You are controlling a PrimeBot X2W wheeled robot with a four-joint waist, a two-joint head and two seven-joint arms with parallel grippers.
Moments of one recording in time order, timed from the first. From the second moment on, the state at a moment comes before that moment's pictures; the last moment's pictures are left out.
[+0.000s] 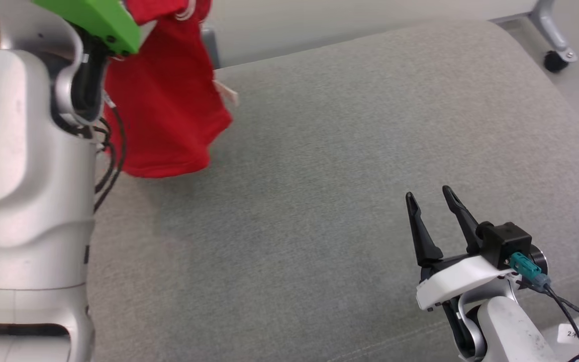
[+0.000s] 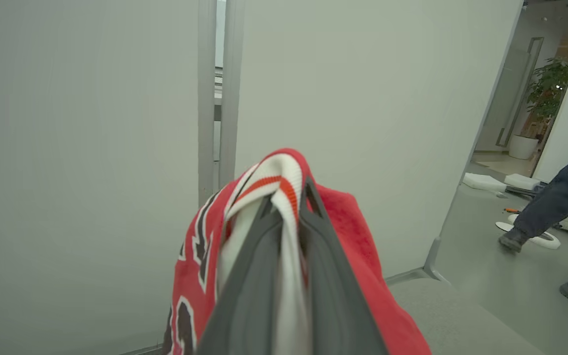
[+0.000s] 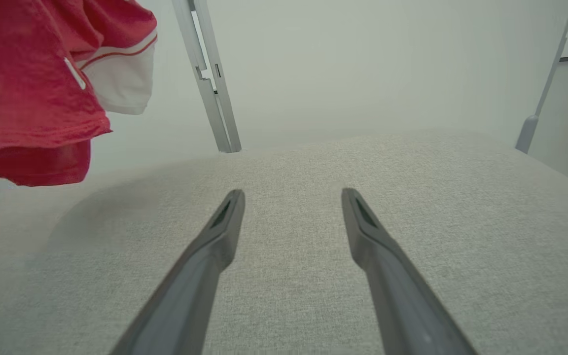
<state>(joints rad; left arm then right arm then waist) -1.00 0.15 -0.17 0.40 -0.48 -0.03 0.22 -0.19 -0.05 0.14 0.29 0.18 0.13 -0.26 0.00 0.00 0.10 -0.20</state>
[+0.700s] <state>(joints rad) -0.71 0.05 -0.44 0.79 -0.42 -0.05 -0.05 -0.18 -0.05 0.08 0.28 0.20 0.13 -0.26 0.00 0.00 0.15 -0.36</state>
